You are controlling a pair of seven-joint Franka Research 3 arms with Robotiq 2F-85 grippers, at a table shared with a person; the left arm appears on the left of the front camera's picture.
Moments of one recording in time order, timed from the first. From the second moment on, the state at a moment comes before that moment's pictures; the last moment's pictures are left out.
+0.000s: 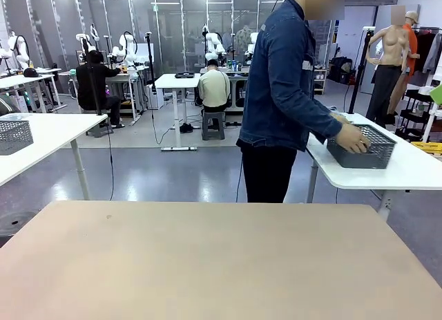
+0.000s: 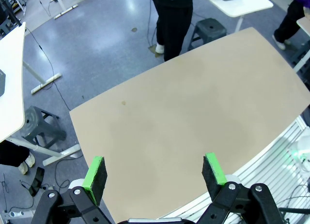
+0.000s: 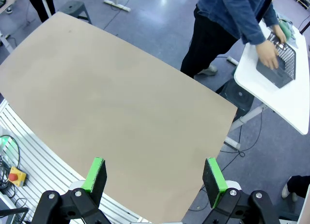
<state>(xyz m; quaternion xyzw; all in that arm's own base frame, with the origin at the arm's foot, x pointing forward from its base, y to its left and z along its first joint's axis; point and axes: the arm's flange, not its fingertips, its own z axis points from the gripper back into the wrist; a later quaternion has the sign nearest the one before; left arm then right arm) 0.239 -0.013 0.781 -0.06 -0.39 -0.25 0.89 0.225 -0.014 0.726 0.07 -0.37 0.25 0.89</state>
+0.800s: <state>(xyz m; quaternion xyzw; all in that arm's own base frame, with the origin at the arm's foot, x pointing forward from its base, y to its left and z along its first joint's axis) 0.239 -0.013 0.781 -0.06 -0.39 -0.25 0.89 0.225 -0.014 0.726 0.07 -0.37 0.25 0.89</state>
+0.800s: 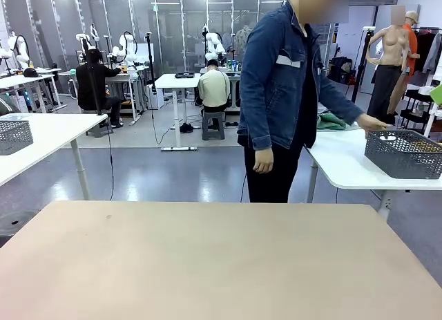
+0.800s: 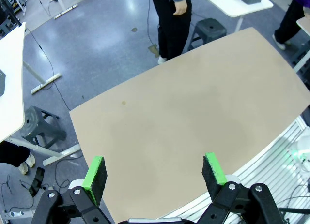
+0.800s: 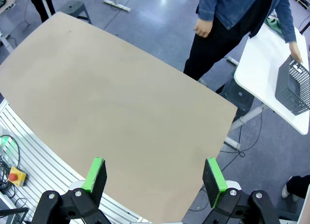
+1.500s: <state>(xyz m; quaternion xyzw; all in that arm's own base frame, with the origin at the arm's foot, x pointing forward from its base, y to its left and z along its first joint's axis) 0.239 -0.013 0.781 -0.06 -0.39 -0.25 0.89 0.225 -0.014 0.726 0.07 -0.37 0.25 0.89</state>
